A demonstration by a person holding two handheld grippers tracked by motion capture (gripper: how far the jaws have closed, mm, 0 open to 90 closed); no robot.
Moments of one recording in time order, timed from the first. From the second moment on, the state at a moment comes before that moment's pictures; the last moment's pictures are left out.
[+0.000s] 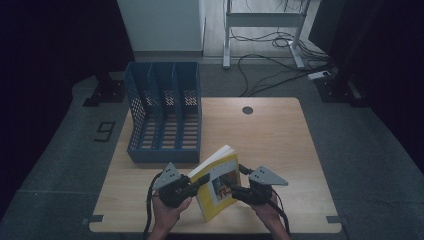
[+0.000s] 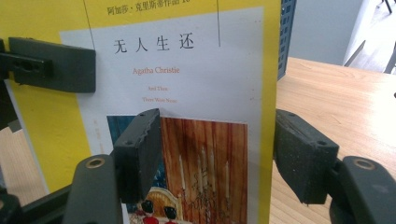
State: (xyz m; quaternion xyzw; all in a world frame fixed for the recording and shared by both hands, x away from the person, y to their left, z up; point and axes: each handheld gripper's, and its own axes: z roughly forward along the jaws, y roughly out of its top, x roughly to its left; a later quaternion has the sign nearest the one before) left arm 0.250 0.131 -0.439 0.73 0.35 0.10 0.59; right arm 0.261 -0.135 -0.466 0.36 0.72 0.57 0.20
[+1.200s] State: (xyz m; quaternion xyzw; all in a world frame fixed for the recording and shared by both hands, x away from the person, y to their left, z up) left arm 0.268 0.161 -0.397 0.68 0.38 0.14 0.61; right arm 0.280 -0.188 -0.523 0.44 0.72 0.52 0.15
